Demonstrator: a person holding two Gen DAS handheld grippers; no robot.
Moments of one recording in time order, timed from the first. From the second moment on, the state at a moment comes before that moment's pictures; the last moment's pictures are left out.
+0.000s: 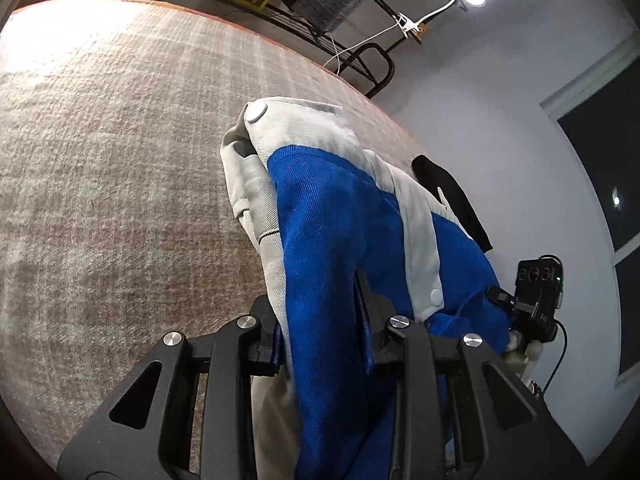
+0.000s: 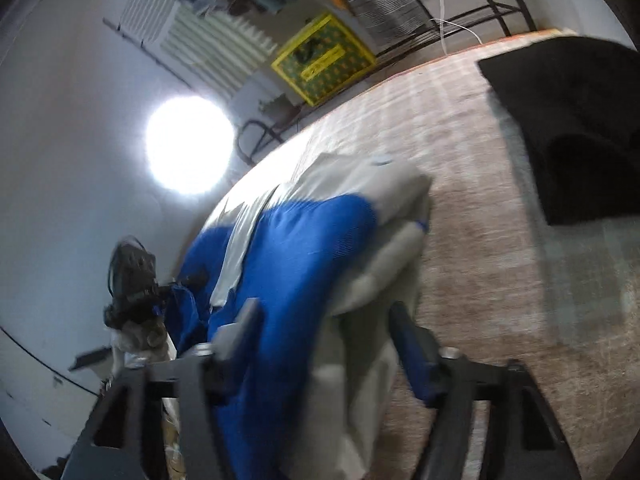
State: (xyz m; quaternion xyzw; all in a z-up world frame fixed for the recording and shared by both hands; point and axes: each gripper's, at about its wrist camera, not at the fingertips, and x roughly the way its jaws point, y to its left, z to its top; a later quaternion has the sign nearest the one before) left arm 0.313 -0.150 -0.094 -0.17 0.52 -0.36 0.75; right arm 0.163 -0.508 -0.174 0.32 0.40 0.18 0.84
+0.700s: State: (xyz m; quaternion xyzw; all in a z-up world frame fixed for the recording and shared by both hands) left arm 0.270 -0.167 -0.040 -0.15 0.48 -0.39 0.78; right arm 0.165 -0.486 -0.142 0.30 0.35 0.21 0.86
